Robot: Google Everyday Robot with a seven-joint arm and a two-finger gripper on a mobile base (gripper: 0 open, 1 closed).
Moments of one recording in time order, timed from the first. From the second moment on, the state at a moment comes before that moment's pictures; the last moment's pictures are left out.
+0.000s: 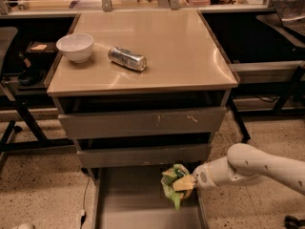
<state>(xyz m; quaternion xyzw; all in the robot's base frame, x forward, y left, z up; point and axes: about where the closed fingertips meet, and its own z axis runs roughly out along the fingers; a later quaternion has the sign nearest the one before) 0.456 -0.110 0.482 -0.20 0.90 0.37 0.12</state>
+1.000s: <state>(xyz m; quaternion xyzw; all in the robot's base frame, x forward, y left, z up) 0.456 -0.082 0.385 -0.13 0.89 0.42 0.09</state>
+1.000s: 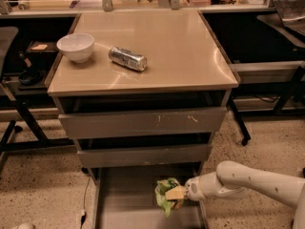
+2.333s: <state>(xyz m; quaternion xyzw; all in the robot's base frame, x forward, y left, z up) 0.482 -0.034 0.272 -0.08 0.90 0.43 0.06</state>
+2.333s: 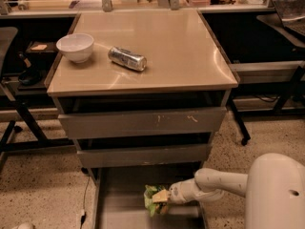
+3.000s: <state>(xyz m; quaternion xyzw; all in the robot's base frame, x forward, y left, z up) 0.494 -0.029 0.229 -0.03 0.91 0.42 0.04</state>
